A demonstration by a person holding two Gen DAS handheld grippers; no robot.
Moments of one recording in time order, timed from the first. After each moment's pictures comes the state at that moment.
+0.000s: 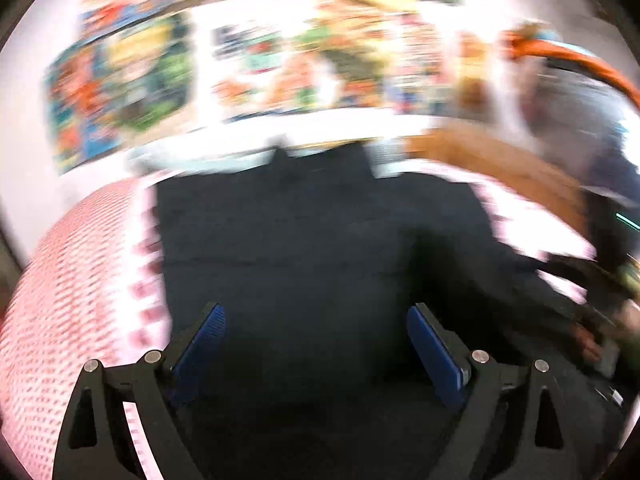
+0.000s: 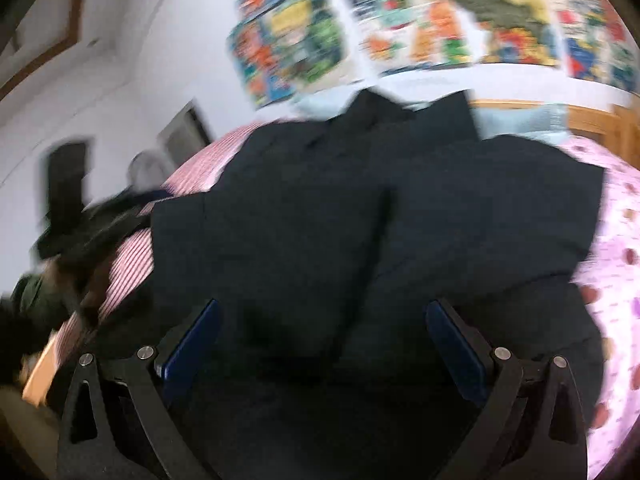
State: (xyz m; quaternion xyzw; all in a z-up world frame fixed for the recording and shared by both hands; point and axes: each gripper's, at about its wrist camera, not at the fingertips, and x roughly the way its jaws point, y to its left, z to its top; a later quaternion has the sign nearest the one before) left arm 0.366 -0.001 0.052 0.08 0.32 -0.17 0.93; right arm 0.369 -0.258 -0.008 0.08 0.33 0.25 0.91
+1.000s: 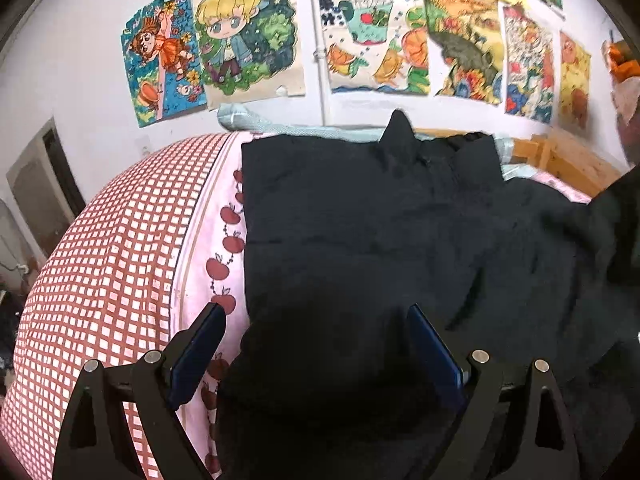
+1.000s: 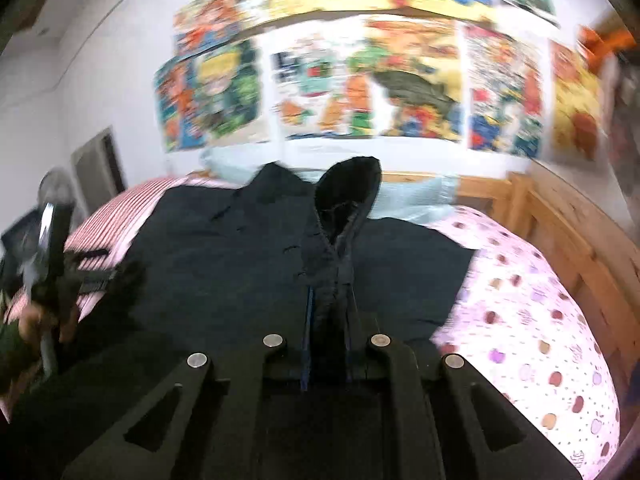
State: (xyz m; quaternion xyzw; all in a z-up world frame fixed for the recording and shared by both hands) left arm 0.429 0.010 0.021 0.07 0.34 -0.02 0.94; right arm 0.337 -0.312 0.078 0.04 0.27 0.01 0.96
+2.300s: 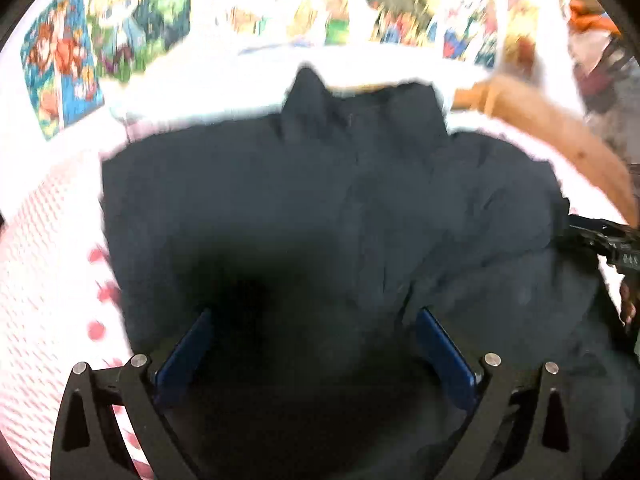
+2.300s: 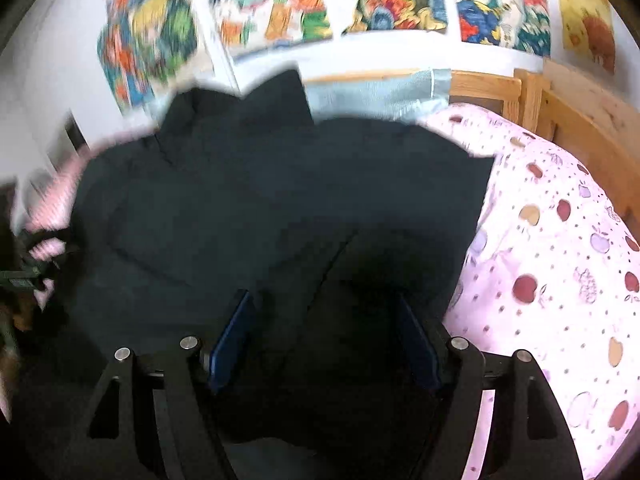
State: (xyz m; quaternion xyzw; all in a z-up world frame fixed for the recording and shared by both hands) left arm 0.482 -0.038 0.012 0.11 0.39 -0.16 0.90; right arm 0.450 -0.374 -0.020 0.12 0.38 0.04 0.92
